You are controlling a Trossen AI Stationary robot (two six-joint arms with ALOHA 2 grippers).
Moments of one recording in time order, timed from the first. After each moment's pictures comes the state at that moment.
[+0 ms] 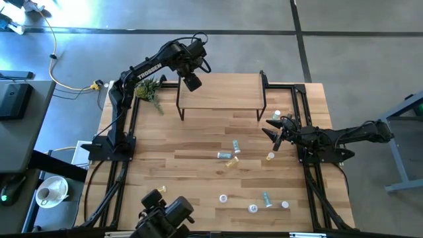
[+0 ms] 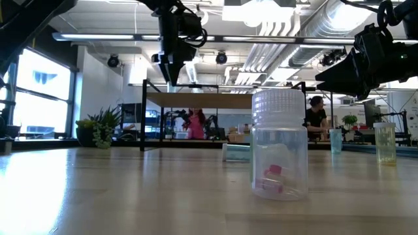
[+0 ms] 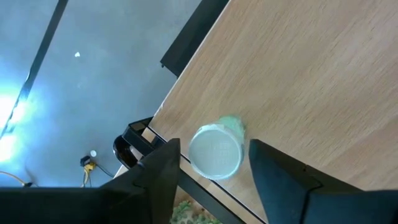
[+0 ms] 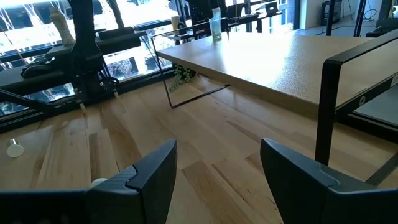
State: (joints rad) left arm 0.77 2.02 2.10 -1.39 -0.27 0.09; right arm 0.10 0.27 0.01 0.13 0.56 0.25
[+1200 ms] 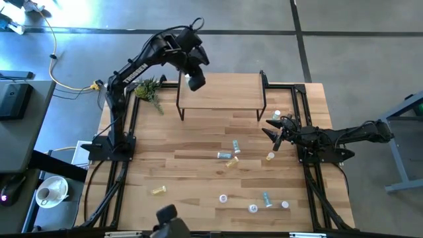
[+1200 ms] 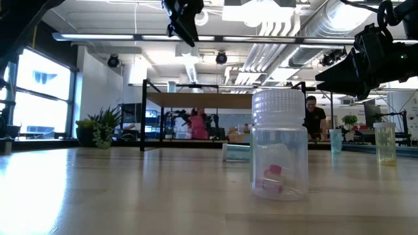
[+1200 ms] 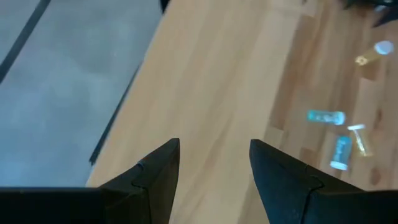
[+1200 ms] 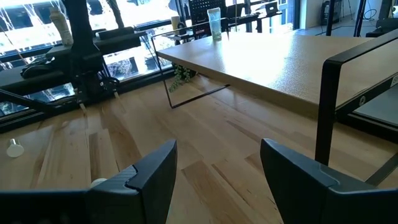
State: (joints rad) left arm 0.66 1.95 2.35 -1.39 0.10 0.19; right arm 0.10 0.27 0.01 0.13 0.56 0.25
